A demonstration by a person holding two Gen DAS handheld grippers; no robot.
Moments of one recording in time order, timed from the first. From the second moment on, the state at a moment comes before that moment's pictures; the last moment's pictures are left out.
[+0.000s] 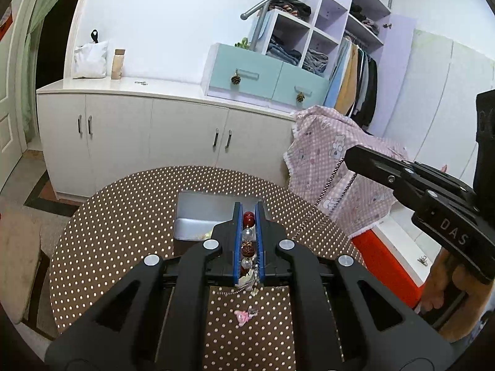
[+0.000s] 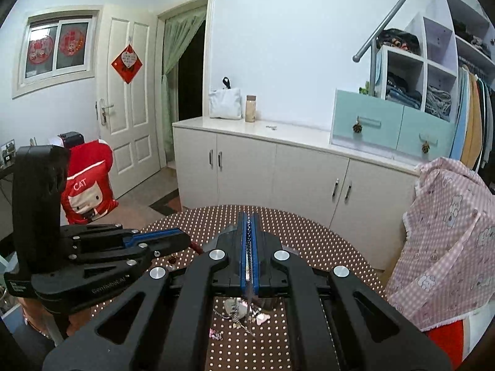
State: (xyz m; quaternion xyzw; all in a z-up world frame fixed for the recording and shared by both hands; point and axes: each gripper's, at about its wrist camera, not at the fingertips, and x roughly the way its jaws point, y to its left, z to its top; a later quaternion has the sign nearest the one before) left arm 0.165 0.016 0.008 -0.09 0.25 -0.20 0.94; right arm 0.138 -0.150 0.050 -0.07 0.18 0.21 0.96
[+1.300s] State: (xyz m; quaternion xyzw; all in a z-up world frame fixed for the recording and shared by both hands) left arm 0.283 0.000 -0.029 -0.08 0.34 -0.17 0.92; right arm 0.232 -0.136 0.023 -0.05 0.21 0.20 0.95
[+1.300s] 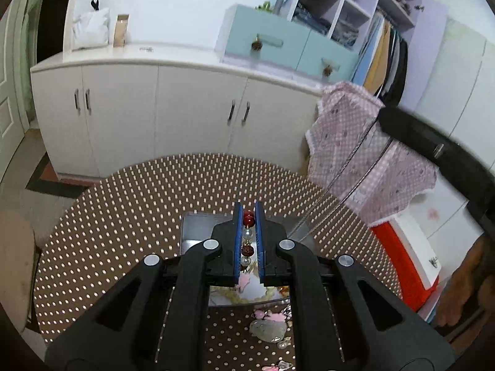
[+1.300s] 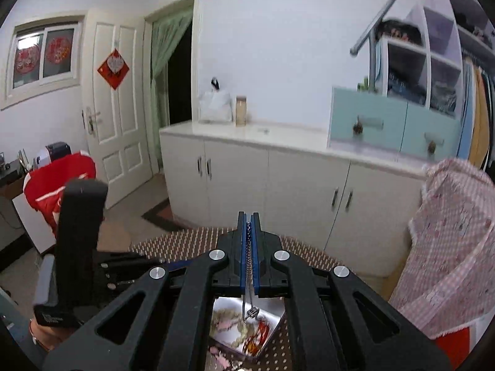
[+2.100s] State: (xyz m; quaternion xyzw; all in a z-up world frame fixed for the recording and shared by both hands) left arm 0.277 -0.010 -0.052 -0.07 0.40 -0.17 0.90; right arm 0.219 -0.160 -0.029 -0.01 0.29 0.18 0.94
